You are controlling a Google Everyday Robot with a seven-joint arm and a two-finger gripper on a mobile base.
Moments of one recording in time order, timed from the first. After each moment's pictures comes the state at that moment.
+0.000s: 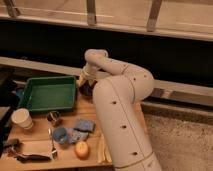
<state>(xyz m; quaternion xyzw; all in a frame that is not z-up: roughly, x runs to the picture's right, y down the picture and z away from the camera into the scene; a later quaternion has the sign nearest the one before) -0.120 -0.042 0.970 -0.35 0.02 0.60 0.72</state>
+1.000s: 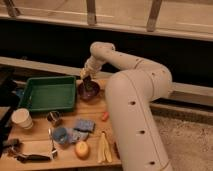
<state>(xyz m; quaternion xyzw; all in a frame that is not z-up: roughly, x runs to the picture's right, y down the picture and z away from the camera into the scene) -0.094 -0.093 0.902 -0.32 -0.04 0.61 0.72</state>
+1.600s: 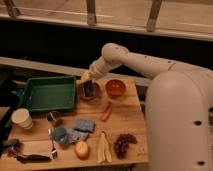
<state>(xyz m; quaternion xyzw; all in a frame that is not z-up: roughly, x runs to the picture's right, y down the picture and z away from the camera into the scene) -0.085 -0.045 0.792 -0.37 -0.12 0.59 0.70</state>
